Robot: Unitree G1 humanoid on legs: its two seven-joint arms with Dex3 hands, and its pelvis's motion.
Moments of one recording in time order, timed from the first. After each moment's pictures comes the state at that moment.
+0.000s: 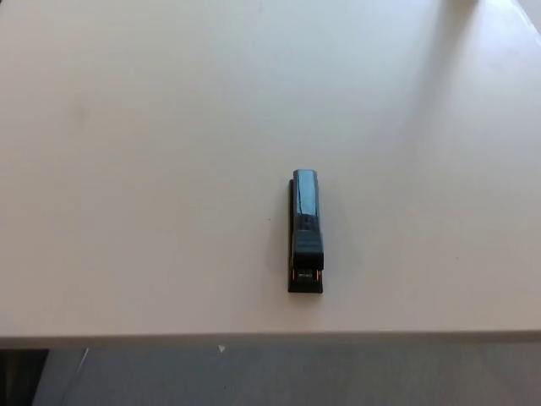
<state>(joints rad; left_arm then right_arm) 0.11 0.42 0.20 0.93 0.01 -0.21 -0.18 0.02 -0.30 -0.17 1.13 -0.06 -0.27 0.08</state>
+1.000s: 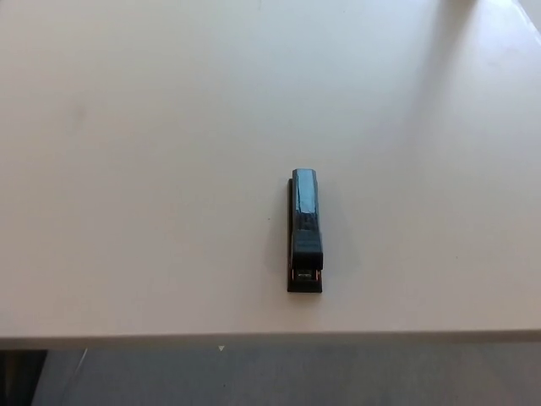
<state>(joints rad) 0.07 0.42 0.29 0.96 -0.06 -0.31 -0.24 0.00 -0.61 -0.57 1.13 0.01 -0.43 -0.32</state>
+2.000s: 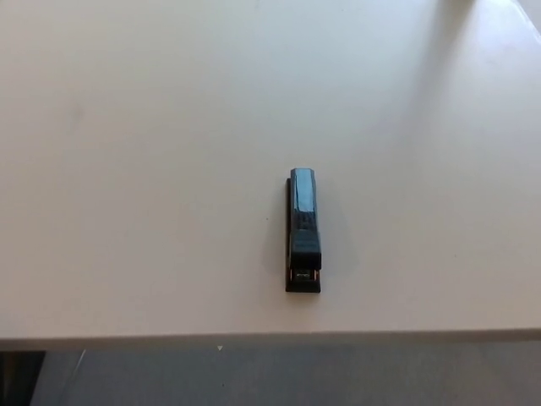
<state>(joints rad) 0.04 0.44 0.29 1.00 -0.07 -0.32 -0.26 -0.19 -0.72 -0.69 0.30 0.05 -0.32 -0.47</state>
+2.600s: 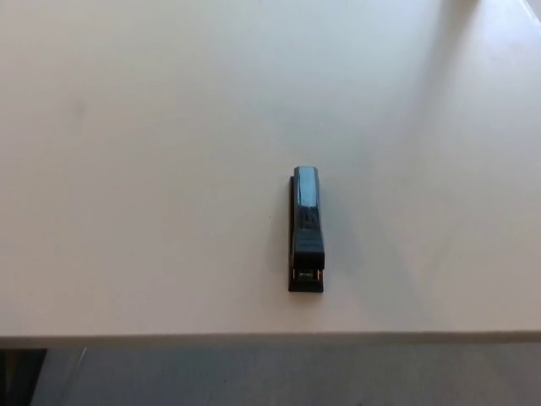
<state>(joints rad) 0.04 0.45 0.29 1.04 -0.07 -0.33 -0.26 -0.76 -0.43 -0.11 0.01 0.00 -0.11 -0.39</state>
